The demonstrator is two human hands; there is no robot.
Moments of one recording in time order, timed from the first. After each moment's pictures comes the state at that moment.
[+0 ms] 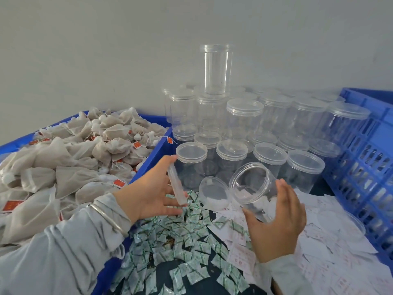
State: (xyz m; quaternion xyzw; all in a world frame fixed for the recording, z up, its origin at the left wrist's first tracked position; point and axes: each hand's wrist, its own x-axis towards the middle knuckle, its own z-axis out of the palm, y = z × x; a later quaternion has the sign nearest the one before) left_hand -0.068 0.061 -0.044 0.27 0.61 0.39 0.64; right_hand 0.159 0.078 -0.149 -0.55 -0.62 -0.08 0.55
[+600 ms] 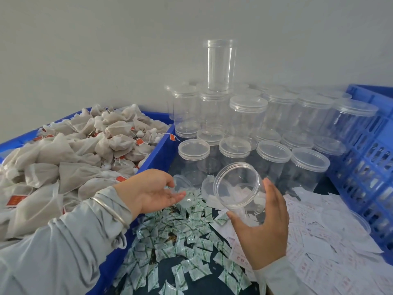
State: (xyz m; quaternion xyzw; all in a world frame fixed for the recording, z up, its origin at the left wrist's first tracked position) left_hand -0.072 0.070 -0.055 0.16 0.59 0.47 0.64; right_hand 0.141 0.064 -0.148 -0.49 -0.67 -0.01 0.56
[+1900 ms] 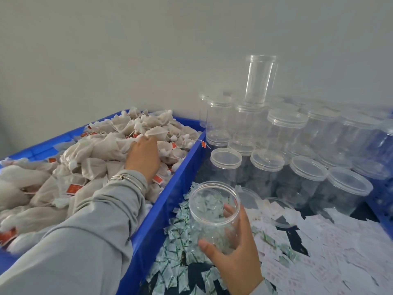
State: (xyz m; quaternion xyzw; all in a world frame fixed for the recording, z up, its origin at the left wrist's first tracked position) left_hand -0.179 0.090 -0.053 0.51 0.82 0.23 -0.09; right_hand 0.064 0.018 -0.153 -0.37 -0.66 0.45 0.48
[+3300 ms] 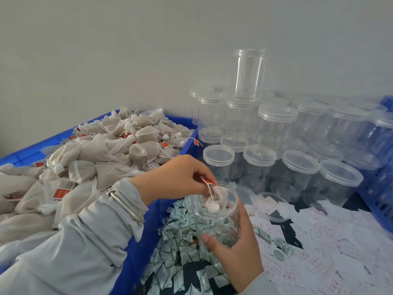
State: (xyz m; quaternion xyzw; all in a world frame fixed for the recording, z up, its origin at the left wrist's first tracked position) left_hand -0.096 0.054 -0.020 0.75 0.55 0.25 0.27; right_hand 0.075 0.031 -0.158 -0.40 -0.63 0.47 0.47
